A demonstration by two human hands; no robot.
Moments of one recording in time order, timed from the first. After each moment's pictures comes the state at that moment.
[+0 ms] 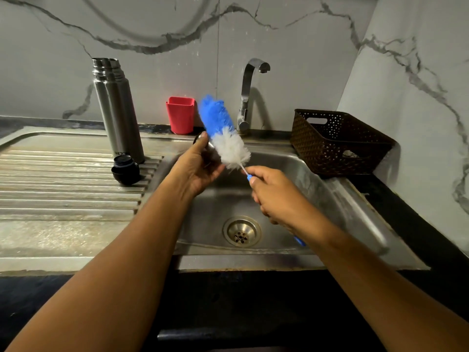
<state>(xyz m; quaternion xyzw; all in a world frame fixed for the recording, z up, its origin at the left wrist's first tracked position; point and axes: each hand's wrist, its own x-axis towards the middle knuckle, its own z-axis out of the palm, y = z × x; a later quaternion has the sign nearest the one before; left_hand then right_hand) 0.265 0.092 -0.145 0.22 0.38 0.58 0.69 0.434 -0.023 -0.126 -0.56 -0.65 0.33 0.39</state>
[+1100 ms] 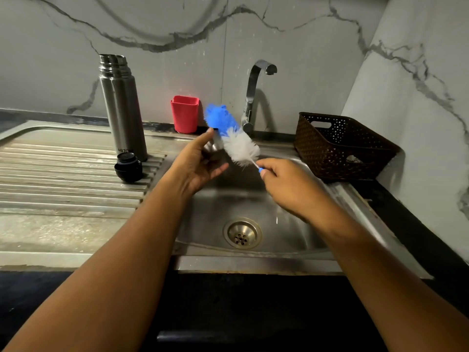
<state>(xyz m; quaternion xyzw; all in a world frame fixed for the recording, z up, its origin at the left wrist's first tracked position) 0.252 0.097 -0.148 0.27 0.39 0.58 0.67 0.445 0.005 -0.120 -0.60 -0.73 0.15 0.29</state>
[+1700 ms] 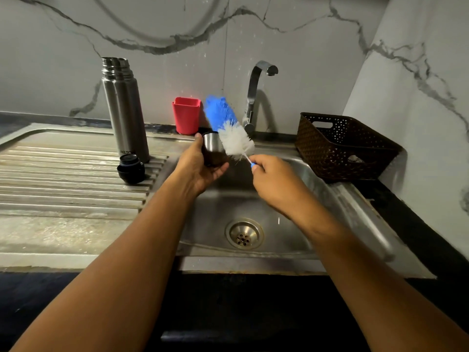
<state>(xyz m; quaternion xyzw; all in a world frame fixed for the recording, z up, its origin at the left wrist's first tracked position) 0.261 0.094 -0.141 0.23 0.42 0.59 0.65 0.424 0.009 -0.119 -0.61 -0.71 0.15 0.32</state>
